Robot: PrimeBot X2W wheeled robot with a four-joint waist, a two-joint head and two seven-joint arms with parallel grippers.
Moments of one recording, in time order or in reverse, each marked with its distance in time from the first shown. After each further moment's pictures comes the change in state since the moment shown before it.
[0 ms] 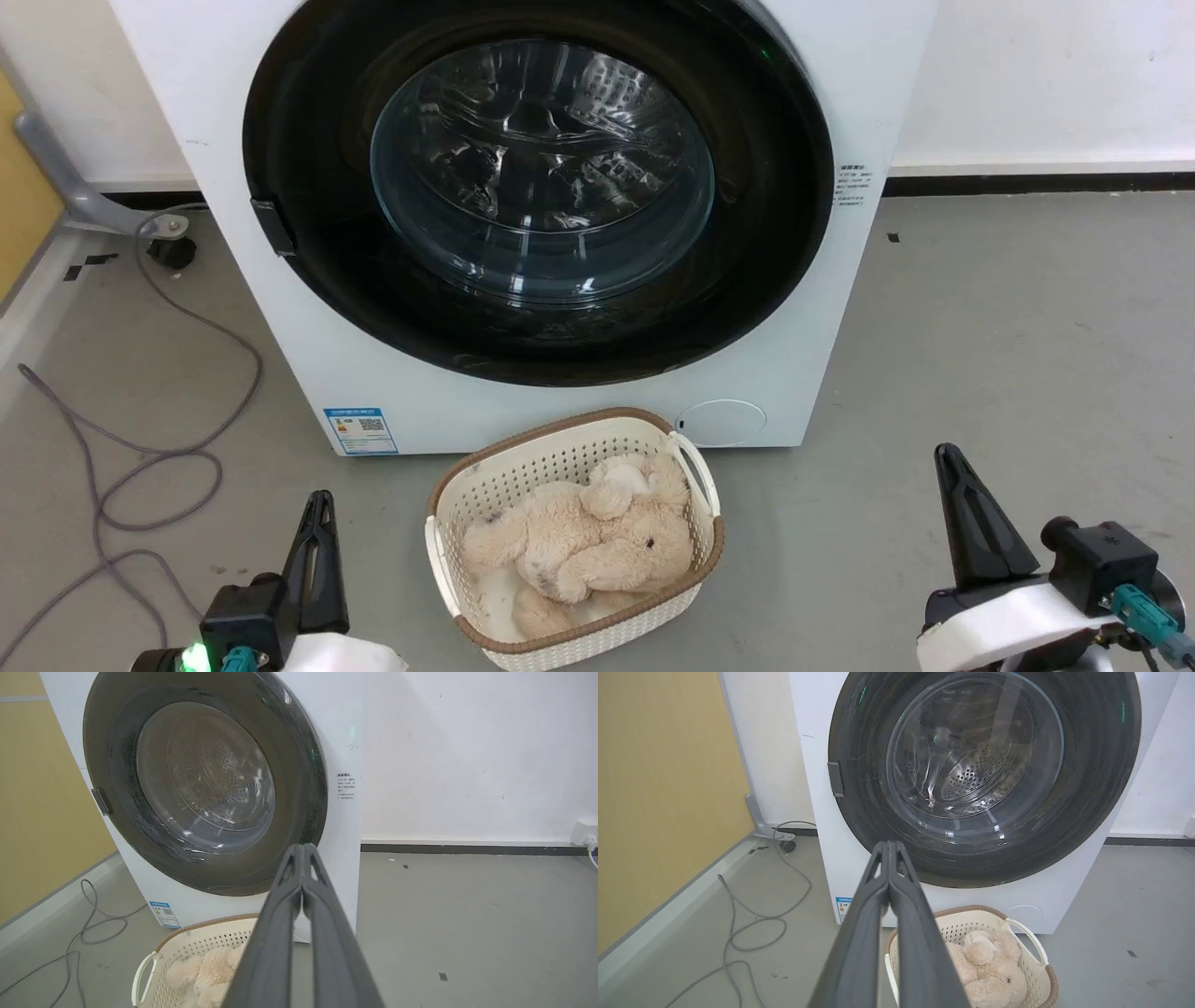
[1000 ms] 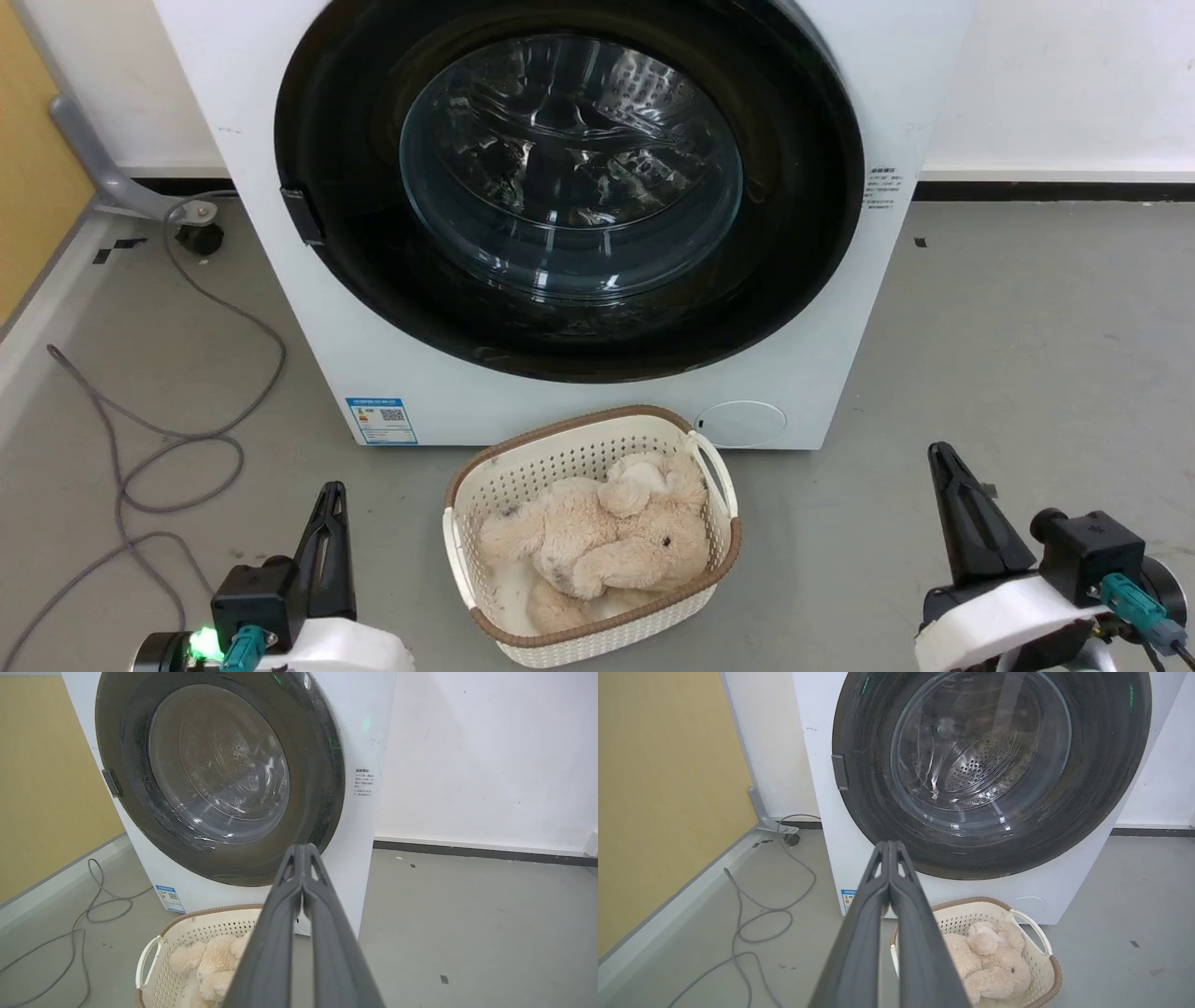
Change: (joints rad) left arm -0.019 0.000 -0.003 -0.010 0.020 -0.026 0.061; right arm 0.002 0.000 0.003 -0.034 -0.042 0.000 0.061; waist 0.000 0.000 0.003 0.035
